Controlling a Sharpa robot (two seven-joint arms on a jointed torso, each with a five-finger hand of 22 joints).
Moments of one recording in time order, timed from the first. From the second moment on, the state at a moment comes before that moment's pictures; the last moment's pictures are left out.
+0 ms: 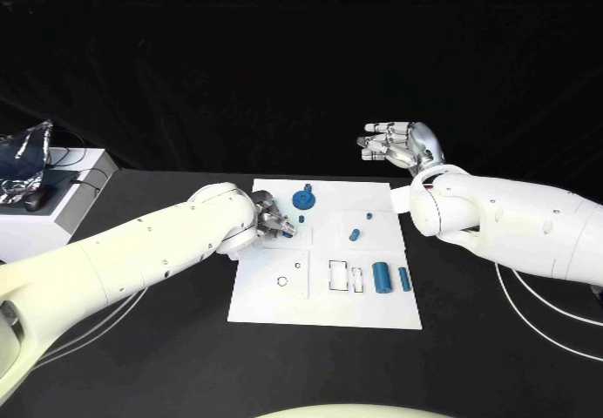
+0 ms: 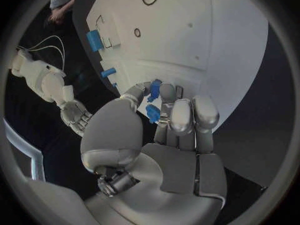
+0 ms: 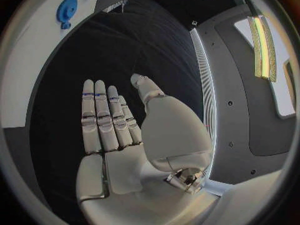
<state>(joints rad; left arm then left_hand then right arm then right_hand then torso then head) 1.20 -0.45 0.02 1.15 -1.09 -0.02 -0.56 1.09 -0.11 0.31 -0.02 0.55 1.04 0.02 0.43 0.91 1.28 -0.08 0.80 0.71 1.43 -0.11 1.24 1.11 0.08 1.27 -0.11 1.25 1.23 1.29 -0.73 -0.11 1.30 -0.22 -0.64 0.45 1.28 -0.04 0.08 -0.10 0.50 0.86 0.22 0.06 0.06 1.07 0.16 0.06 0.06 1.13 0.14 0.06 0.06 0.09 1.01 0.15 0.13 0.07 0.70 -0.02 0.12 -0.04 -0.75</state>
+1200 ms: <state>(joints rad) 1.20 -0.45 0.02 1.15 -1.09 -0.02 -0.56 1.03 -0.07 0.35 0.09 0.55 1.08 -0.03 0.45 0.94 1.27 -0.09 0.80 0.71 1.43 -0.12 1.24 1.11 0.08 1.29 -0.12 1.22 1.26 1.28 -0.73 -0.11 1.29 -0.22 -0.63 0.44 1.28 -0.04 0.08 -0.10 0.52 0.85 0.22 0.06 0.06 1.07 0.17 0.06 0.06 1.12 0.14 0.06 0.06 0.09 1.01 0.15 0.13 0.07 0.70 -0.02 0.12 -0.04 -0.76</state>
